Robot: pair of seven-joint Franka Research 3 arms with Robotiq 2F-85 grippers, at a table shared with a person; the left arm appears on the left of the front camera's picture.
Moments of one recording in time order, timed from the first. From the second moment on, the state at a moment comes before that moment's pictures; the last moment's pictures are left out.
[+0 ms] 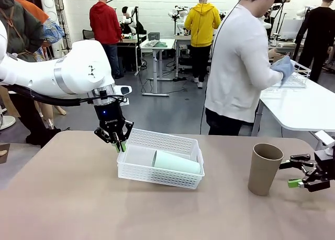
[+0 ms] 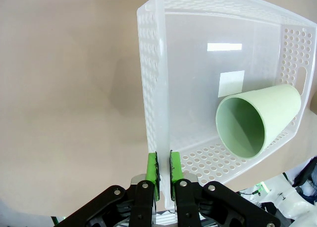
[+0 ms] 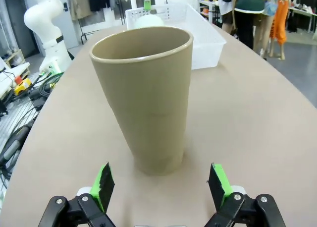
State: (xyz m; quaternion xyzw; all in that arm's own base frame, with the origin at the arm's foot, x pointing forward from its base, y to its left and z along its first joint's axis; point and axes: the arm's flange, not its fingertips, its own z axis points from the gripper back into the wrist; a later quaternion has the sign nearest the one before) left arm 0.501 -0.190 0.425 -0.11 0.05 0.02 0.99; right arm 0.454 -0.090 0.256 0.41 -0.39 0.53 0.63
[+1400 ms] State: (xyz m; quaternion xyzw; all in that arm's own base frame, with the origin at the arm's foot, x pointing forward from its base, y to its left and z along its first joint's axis) left arm 0.501 -0.191 0.425 -0.11 0.05 0.02 0.99; right arm 0.463 -0.017 0.240 0.45 -0.35 0.57 0.59
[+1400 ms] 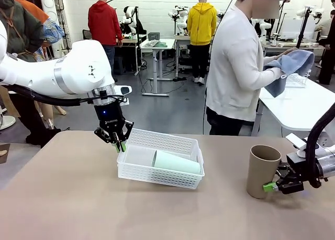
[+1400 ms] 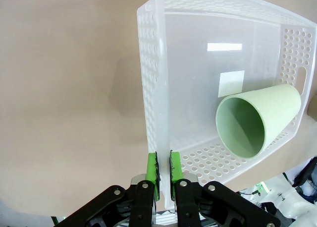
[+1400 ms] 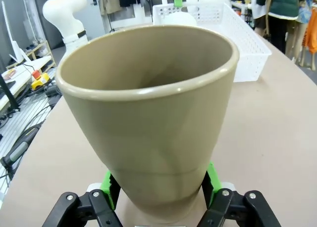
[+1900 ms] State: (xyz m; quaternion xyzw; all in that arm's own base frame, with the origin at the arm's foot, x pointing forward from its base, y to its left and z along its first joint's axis) left arm 0.501 -0.190 0.425 -0.11 0.05 0.02 0.99; right arm 0.464 -0.021 0.272 0.44 -0.37 0.54 0.61
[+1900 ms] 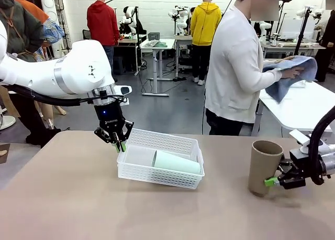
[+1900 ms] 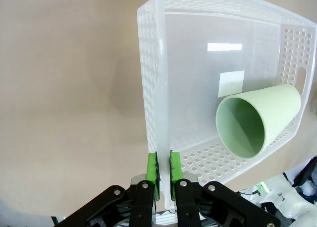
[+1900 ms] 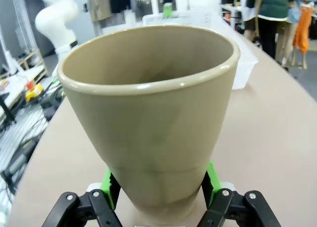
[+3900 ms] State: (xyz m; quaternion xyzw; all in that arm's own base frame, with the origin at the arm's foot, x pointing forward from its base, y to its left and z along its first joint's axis) left arm 0.501 -0.191 0.425 -0.11 0.05 0.02 0.99; right arm 0.493 0.147 0.480 0.32 -0.24 0.56 0.73
